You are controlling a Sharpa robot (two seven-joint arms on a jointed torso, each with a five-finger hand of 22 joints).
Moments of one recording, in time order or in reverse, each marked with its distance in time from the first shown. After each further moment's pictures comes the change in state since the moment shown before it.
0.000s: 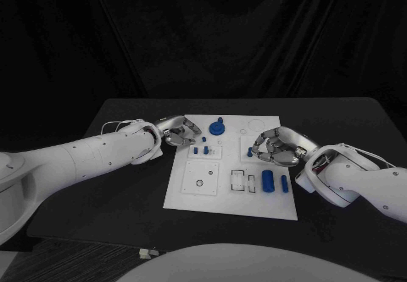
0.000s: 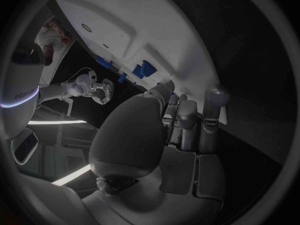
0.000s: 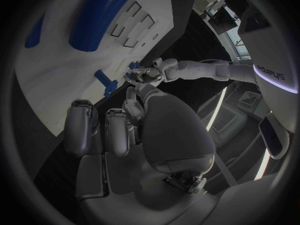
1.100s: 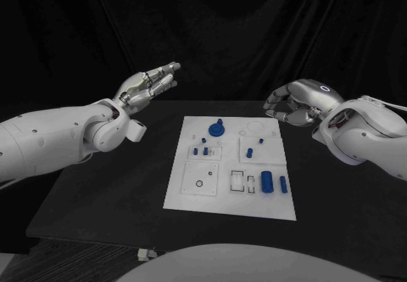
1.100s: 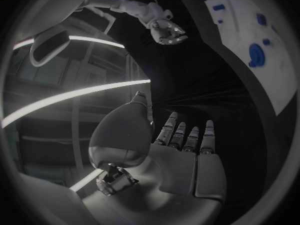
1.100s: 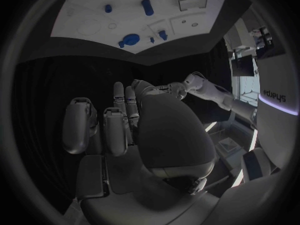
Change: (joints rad) left arm 0.171 -0.317 -0.001 0.389 0.804 0.249 0.253; left_hand -0.383 0.118 -0.404 0.201 -0.041 -0.456 -0.073 -0.031 -0.113 -0.651 -0.108 -0.207 -0.048 -1.240 0.086 -1.332 -0.863 0.085 -1.201 0.092 -0.829 -0.965; right arm 0.207 -0.001 0.000 -0.050 -0.413 -0.037 -0.084; right_hand 0.115 -0.084 0.036 0.028 -0.207 0.114 0.000 -0.283 -0.134 -0.346 0.069 -0.890 -0.789 0.013 0.040 -0.026 -0.007 0.000 -0.021 0.040 -0.041 0.000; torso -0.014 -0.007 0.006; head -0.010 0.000
